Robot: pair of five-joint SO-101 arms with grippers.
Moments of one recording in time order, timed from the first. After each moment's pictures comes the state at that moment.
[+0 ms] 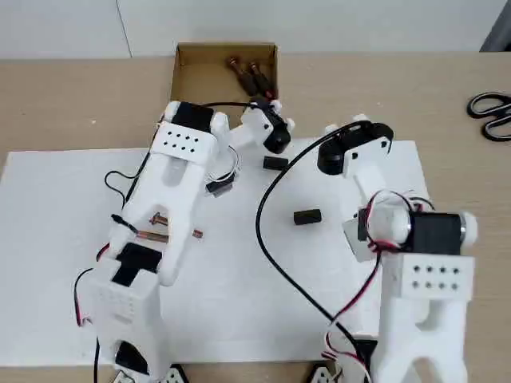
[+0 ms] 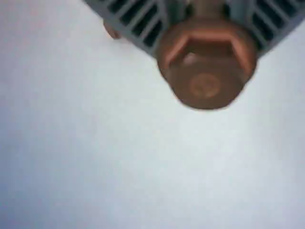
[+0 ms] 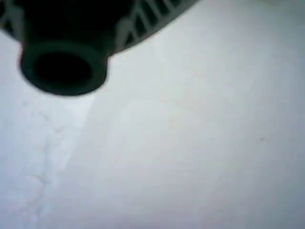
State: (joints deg) left arm 13.8 23.1 -21.9 98.1 -35.6; right arm -0.6 -41.5 20.3 95.7 25.0
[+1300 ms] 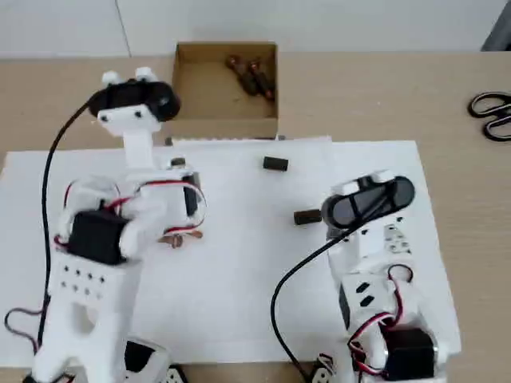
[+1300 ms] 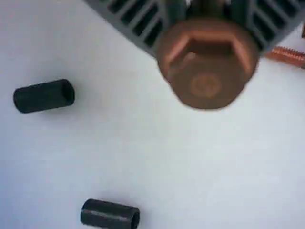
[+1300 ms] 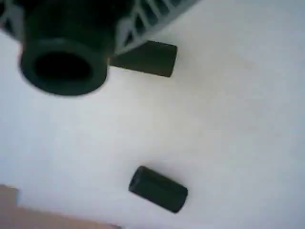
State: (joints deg) left arm 12.2 -40.5 20.4 80.7 25.2; right arm -9.2 -88.4 60.1 65.4 8.7
